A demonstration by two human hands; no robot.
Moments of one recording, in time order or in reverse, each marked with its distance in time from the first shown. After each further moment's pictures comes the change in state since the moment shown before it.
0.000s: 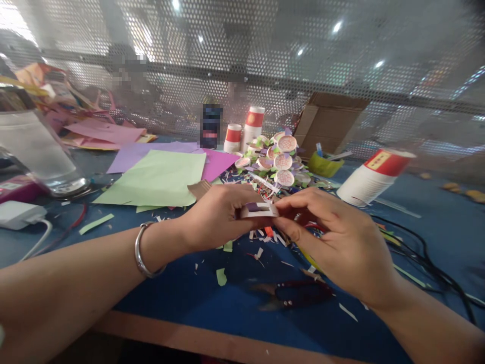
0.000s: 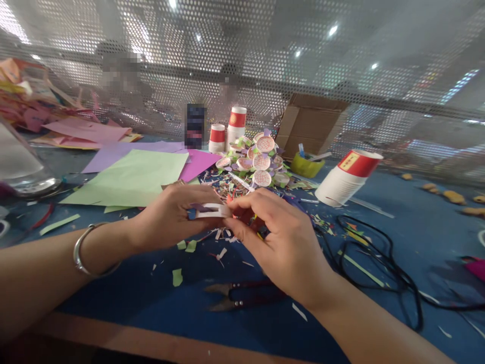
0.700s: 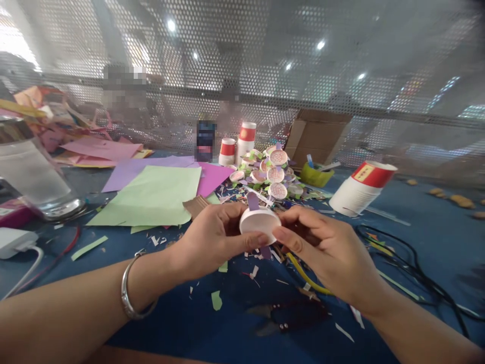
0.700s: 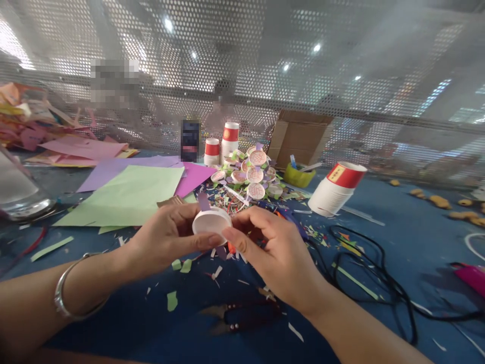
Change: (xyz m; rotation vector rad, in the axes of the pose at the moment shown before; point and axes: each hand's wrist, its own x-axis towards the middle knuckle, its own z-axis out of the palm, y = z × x) left_hand 0.000 0.013 0.009 -0.727 0.059 -0.428; right_hand 0.008 -0.001 -0.008 0.334 -0.095 0.289
